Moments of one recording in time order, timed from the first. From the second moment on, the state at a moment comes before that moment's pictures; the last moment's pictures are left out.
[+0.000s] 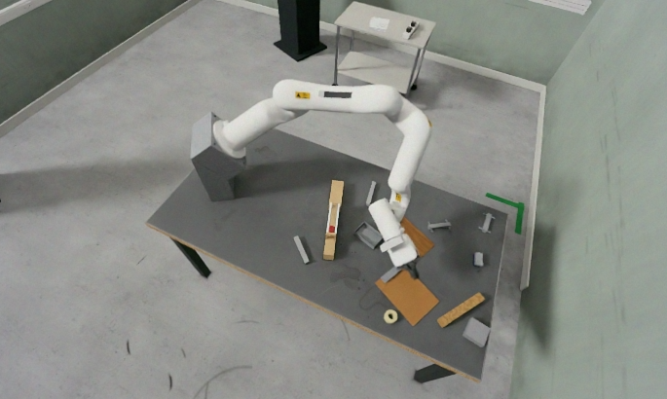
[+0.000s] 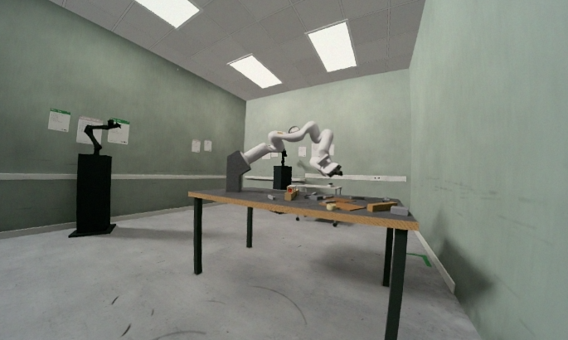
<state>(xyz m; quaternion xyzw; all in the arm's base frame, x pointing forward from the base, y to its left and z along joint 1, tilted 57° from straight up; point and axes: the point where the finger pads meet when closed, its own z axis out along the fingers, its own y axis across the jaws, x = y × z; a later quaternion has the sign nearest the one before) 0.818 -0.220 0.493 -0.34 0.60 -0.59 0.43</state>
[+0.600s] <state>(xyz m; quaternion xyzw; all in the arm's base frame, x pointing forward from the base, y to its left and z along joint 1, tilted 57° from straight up) 0.771 -0.007 0.523 -0.47 0.55 -0.38 0.58</state>
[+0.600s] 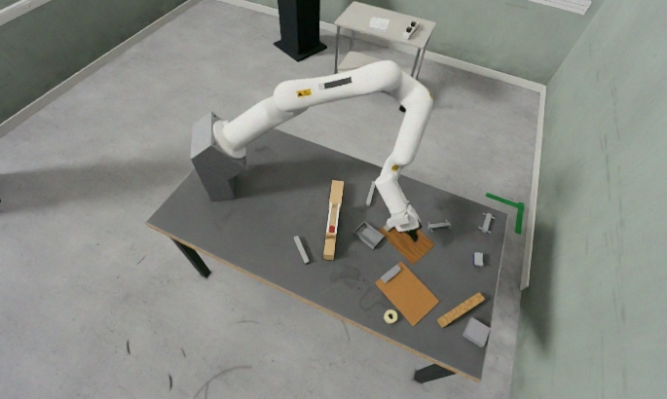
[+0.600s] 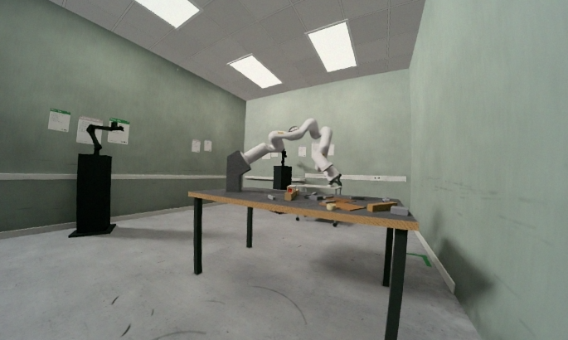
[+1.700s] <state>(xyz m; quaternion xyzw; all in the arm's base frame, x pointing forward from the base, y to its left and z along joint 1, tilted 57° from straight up) 0.553 0.185 0.469 -0.66 0.54 -0.11 0.51</state>
